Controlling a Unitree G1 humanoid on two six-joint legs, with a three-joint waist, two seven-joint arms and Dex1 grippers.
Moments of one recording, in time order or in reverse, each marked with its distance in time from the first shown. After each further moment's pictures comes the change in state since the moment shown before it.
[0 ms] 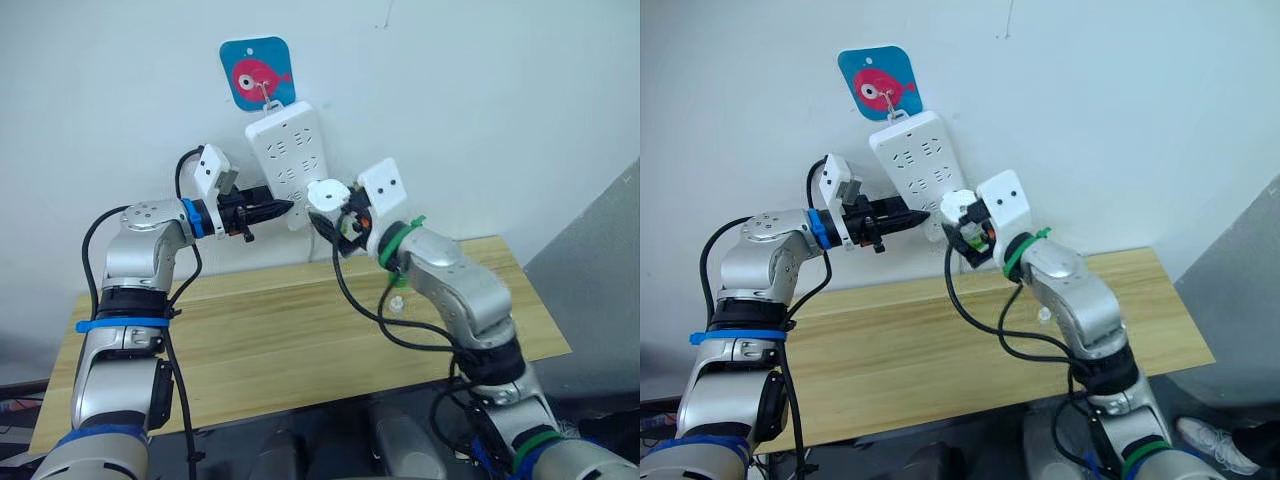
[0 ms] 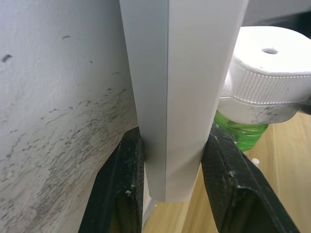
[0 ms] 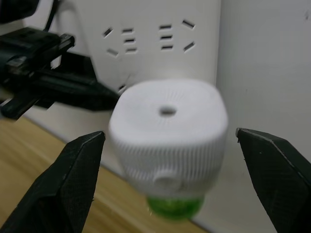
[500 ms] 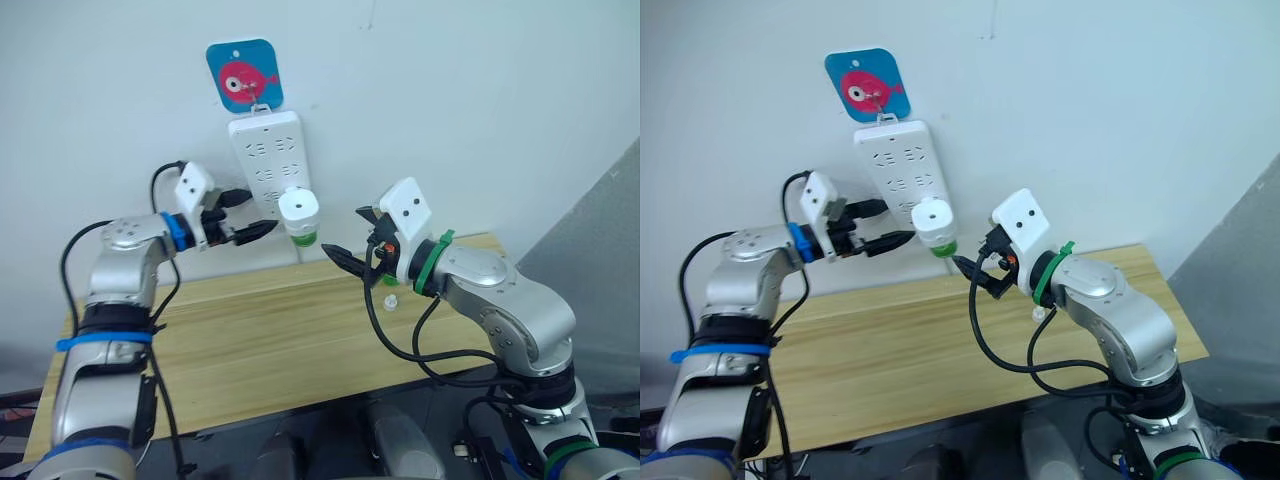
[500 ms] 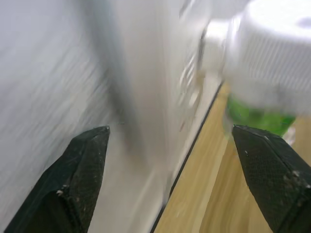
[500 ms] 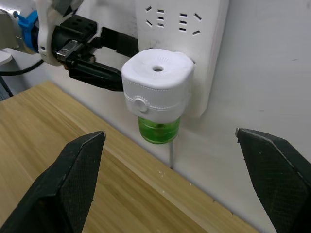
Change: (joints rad) left arm 0.170 0.112 0.064 -0.028 0.027 -0.094 0.089; right arm 0.029 -0.162 -0.031 -0.160 0.105 0.092 0.113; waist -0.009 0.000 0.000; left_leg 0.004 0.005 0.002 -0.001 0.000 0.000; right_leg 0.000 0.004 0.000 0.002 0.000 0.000
